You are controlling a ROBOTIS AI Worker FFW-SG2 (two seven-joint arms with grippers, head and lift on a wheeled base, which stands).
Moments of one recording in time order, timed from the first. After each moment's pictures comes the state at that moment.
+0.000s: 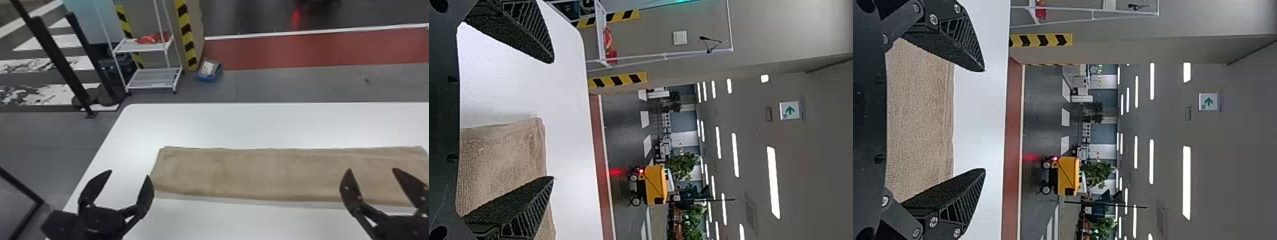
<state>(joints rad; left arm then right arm) 0.64 0.00 0.30 -2.00 0.06 -0.17 -0.27 0.58 -0.10 0.06 -2.00 -0.03 -0.14 -0.02</state>
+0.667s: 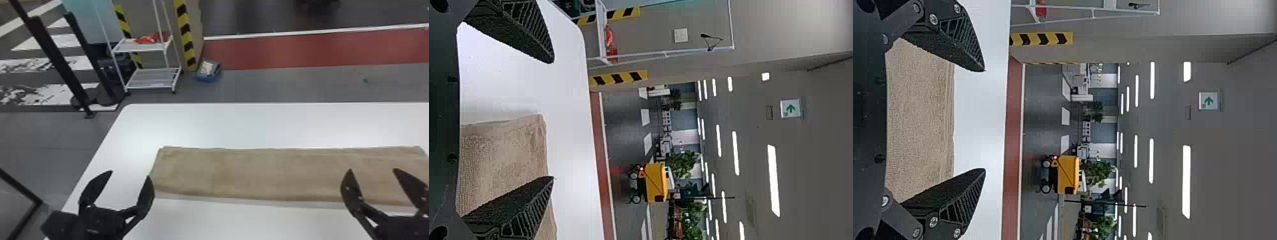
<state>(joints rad) 0.64 0.00 0.30 -2.00 0.06 -0.17 -0.28 0.59 -0.10 0.05 -2.00 -0.03 -0.14 -0.02</state>
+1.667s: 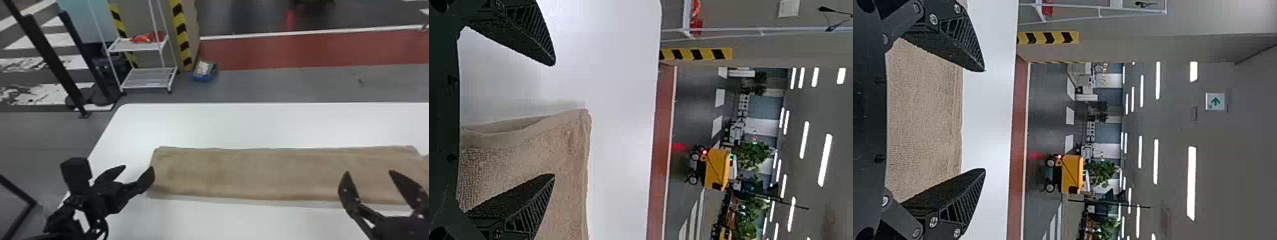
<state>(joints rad) 0.29 0.00 0.43 -1.94 0.04 0.52 -0.53 0.58 -0.12 0.05 -1.98 -0.05 -0.14 -0.02</state>
